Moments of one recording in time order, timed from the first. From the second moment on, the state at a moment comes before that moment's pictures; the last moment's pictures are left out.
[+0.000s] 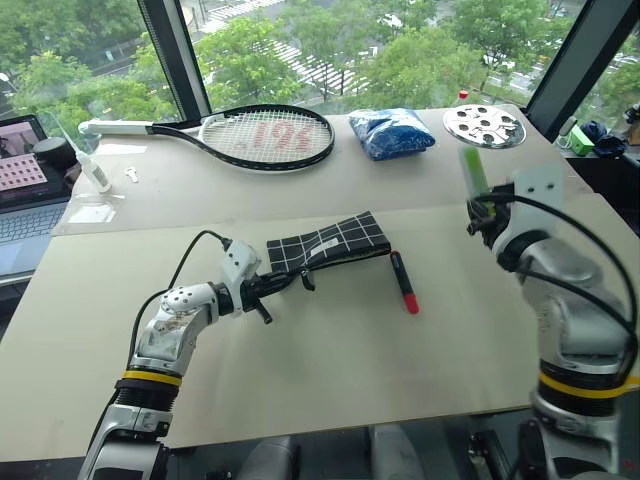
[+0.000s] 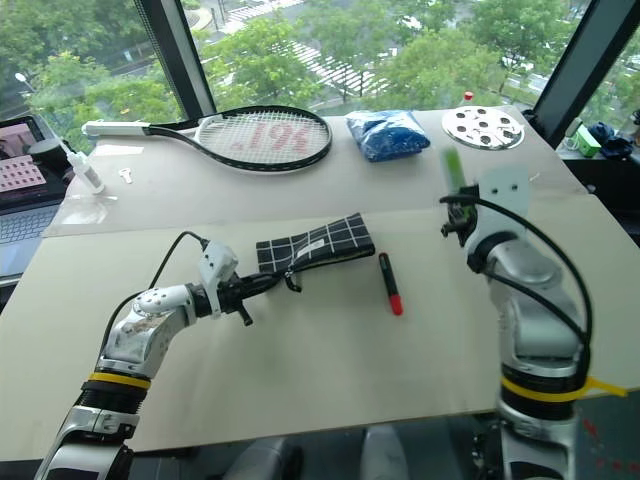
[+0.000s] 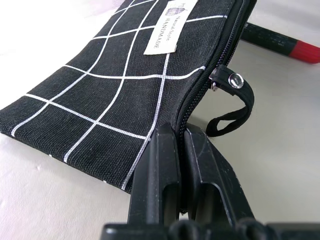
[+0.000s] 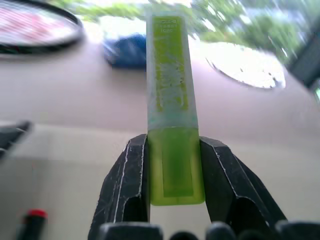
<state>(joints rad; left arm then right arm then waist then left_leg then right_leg) -0.38 0.45 -0.06 0.14 -0.29 0.33 -0.88 -0.48 -0.57 -0.16 -0.48 0.18 0.83 0.40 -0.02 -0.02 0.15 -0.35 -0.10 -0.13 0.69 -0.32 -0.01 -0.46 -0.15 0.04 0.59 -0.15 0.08</state>
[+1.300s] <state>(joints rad) -0.38 0.44 -0.09 0.08 -0.29 0.34 -0.88 -0.37 -0.96 0.12 -0.37 0.19 0.57 0.96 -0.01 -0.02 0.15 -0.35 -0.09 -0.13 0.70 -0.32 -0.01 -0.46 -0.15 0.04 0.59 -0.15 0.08</state>
